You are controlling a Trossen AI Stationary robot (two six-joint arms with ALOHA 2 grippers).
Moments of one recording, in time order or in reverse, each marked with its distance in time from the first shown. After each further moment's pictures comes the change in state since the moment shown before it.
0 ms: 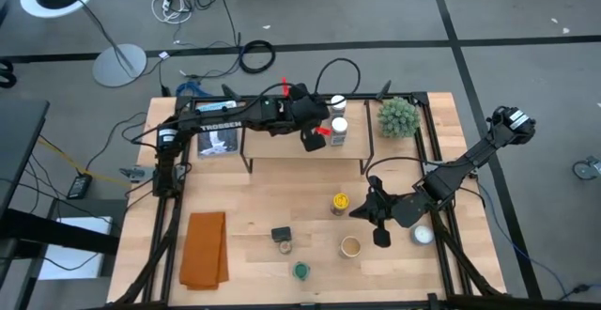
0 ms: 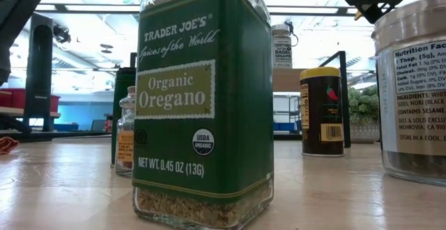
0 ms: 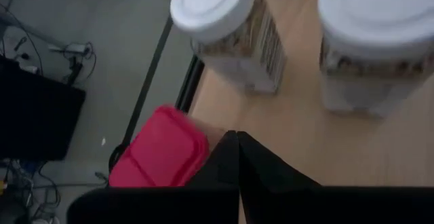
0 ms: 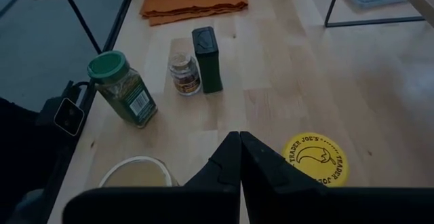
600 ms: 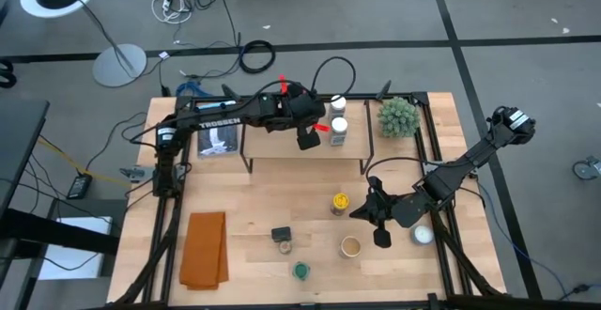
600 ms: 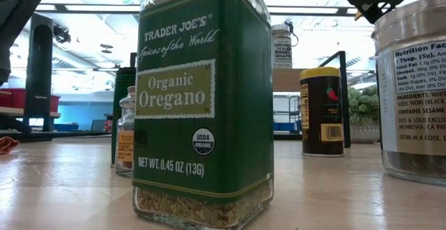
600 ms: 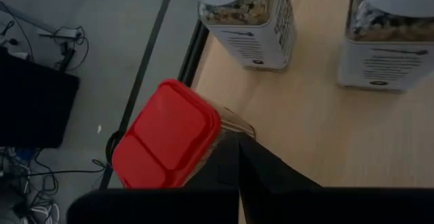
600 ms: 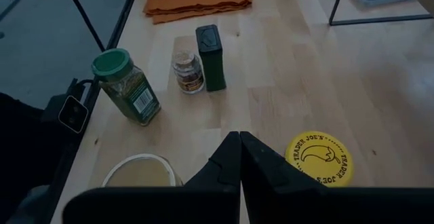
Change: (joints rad) left arm 0.025 -0.002 0.000 -0.051 0.031 -0.001; right arm -0.001 0.000 0.000 0.000 -0.005 0.000
